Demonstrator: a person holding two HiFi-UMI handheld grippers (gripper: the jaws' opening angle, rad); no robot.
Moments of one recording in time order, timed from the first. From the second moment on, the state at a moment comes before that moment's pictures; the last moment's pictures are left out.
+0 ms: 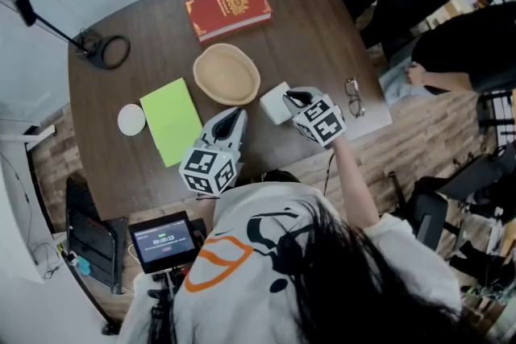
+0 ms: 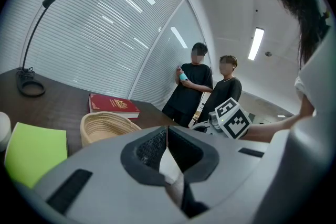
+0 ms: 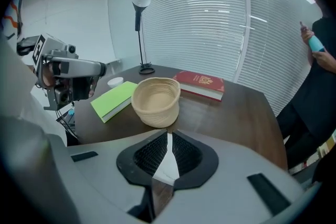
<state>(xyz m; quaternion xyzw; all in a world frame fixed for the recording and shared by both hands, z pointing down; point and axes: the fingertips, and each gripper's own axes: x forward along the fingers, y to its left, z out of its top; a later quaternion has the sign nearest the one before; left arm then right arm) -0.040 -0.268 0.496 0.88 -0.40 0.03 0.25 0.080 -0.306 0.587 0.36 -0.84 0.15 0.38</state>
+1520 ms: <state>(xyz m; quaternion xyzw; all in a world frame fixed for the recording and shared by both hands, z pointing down) 0.033 -0.147 0.478 0.85 -0.47 0.01 0.22 0.108 -0.169 0.534 0.34 -0.89 0.23 0.19</state>
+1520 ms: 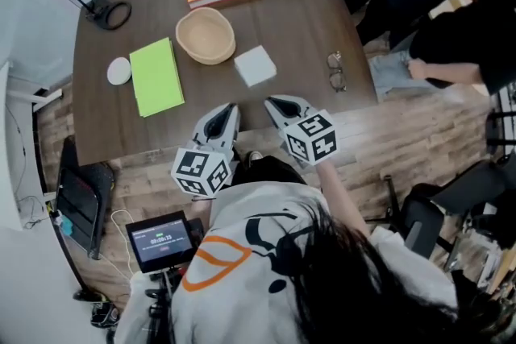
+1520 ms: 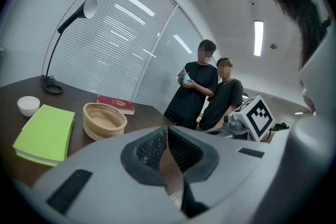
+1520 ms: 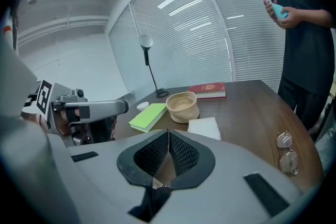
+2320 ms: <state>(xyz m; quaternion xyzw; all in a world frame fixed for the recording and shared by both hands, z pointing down) -0.038 -0.040 0.466 0.83 -0.52 0.02 0.21 0.039 -0.086 0.524 0.32 -0.90 0.24 0.16</state>
